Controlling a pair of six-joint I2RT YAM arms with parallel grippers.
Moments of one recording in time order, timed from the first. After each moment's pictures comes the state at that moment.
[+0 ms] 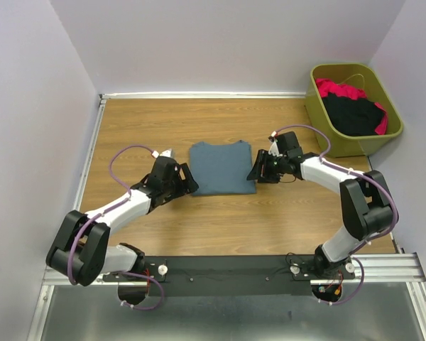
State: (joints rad) left arm -0.45 1.29 0.58 -0.08 0.04 -0.69; right arm 0.36 1.63 0.91 -0.23 -0.37 0.53
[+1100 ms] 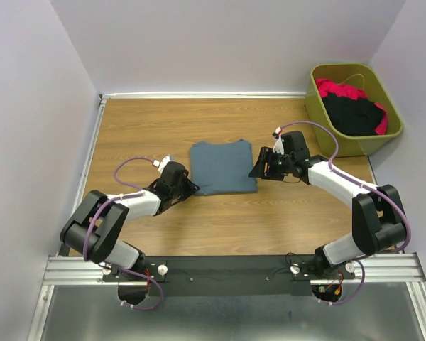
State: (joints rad) left arm -0.51 1.45 0.49 0.23 -0.03 -1.05; right arm 0.36 1.49 0.87 -0.23 -0.35 0.48
